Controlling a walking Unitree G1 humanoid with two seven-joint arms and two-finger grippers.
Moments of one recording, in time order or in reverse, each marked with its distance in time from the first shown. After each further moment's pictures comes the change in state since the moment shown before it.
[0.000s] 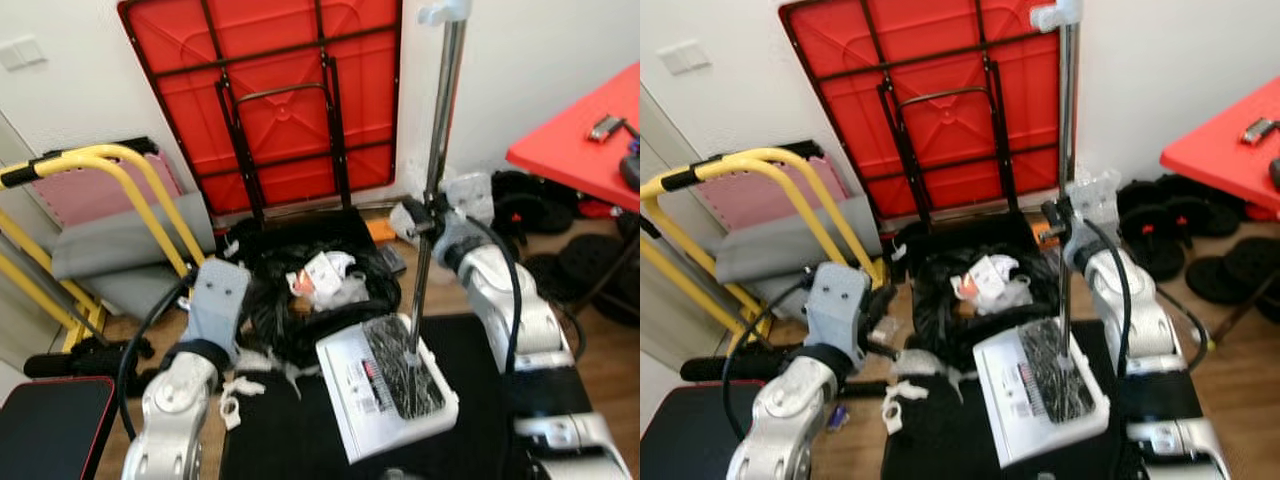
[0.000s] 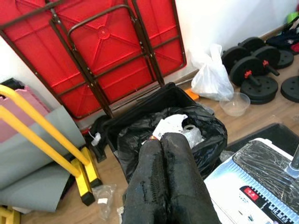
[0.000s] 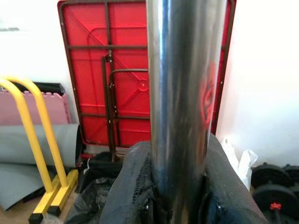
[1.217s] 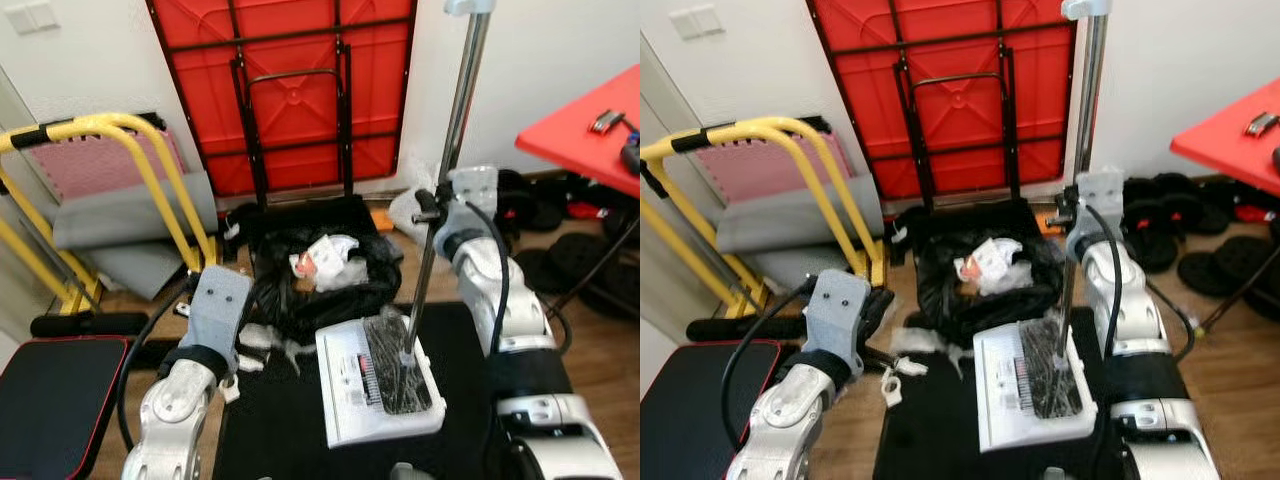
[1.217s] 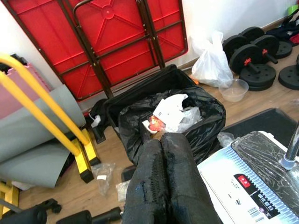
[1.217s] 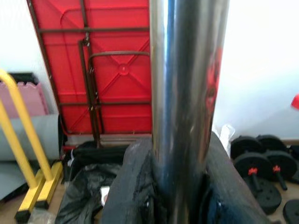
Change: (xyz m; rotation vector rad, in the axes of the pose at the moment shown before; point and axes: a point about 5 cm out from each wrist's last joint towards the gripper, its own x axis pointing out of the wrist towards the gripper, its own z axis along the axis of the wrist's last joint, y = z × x) left arm -0.005 0.001 0.004 0.034 -0.015 0.015; right arm 0.022 -0.012 -0.001 0.070 -0.009 -0.189
